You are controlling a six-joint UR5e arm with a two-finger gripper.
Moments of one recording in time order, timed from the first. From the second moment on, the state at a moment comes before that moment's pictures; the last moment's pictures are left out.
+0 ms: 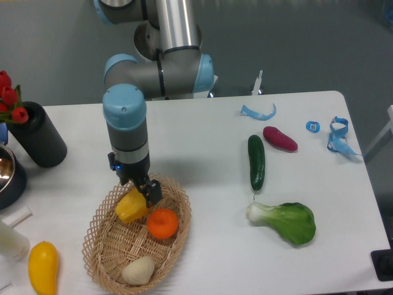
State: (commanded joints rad) arm 2.13 -1.93 -1.81 -0.81 1.51 0.90
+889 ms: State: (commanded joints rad) arm 2.12 -1.98 -1.80 -0.80 1.52 0.87
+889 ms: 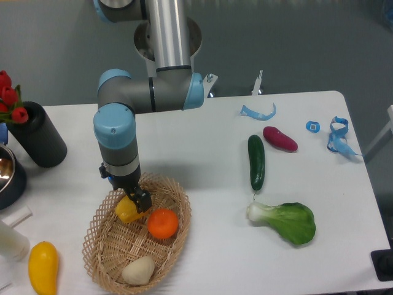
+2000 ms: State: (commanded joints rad) arm 2.12 -1.99 -1.77 -0.80 1.51 0.84
